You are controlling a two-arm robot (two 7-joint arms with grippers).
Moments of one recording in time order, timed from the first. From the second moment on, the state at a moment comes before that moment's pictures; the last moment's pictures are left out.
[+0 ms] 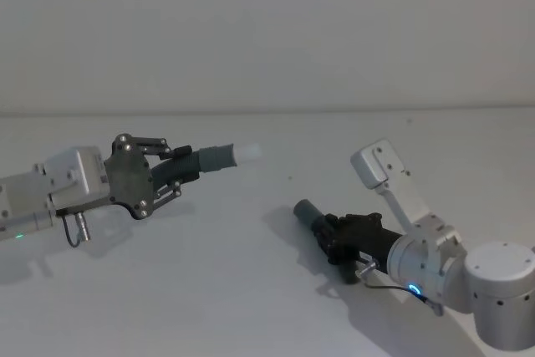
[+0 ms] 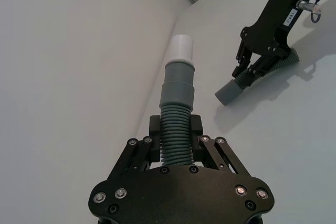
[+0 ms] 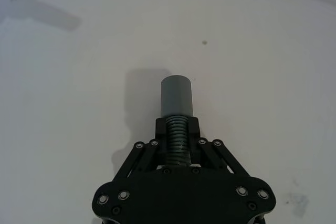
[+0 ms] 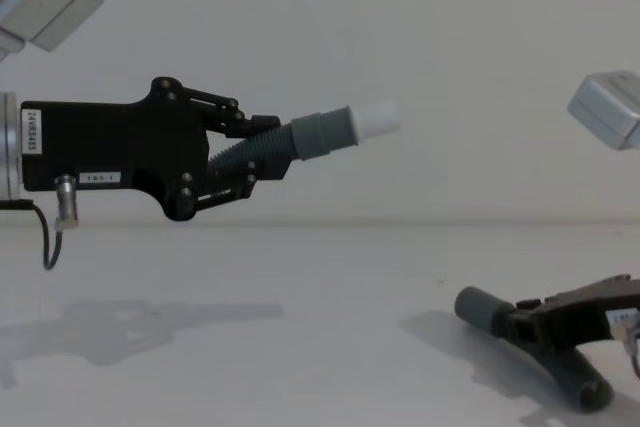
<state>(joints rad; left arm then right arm) -0.53 0.59 0.53 -1.41 -0.14 -0.45 -0.74 0.22 0.38 -0.37 -1.66 0.23 0.60 0.26</state>
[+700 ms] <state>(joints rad) -0.53 0.59 0.53 -1.41 -0.14 -0.45 -0.74 0.21 0.49 -0.37 -1.69 0.16 0.33 0.36</state>
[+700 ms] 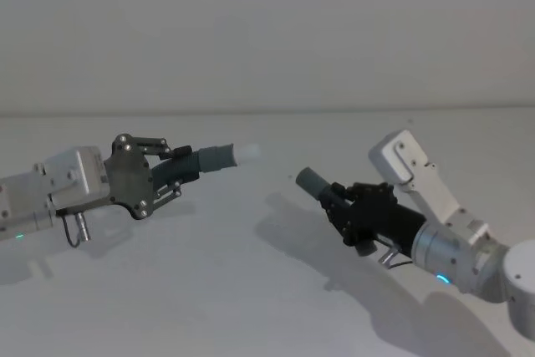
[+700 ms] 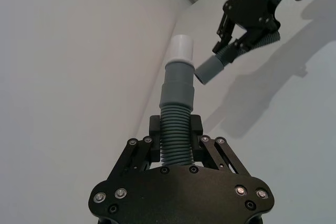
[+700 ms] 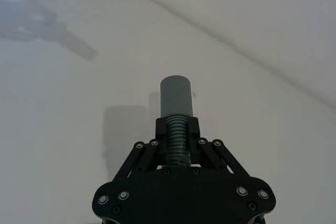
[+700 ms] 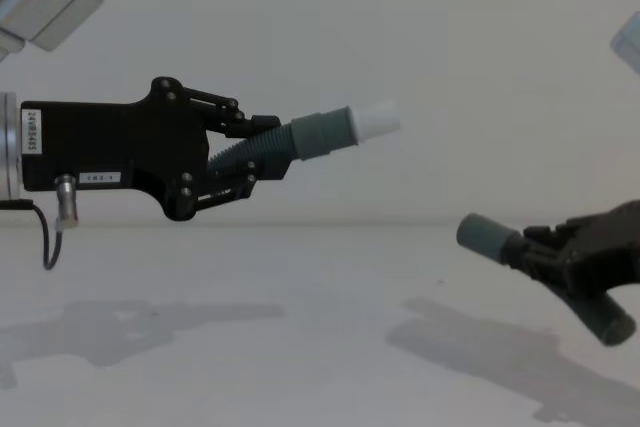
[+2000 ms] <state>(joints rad) -0.53 0.59 0.53 -1.41 -0.14 -0.45 -0.74 0.42 0.84 -0.42 -1.74 0.03 -0.17 0.82</state>
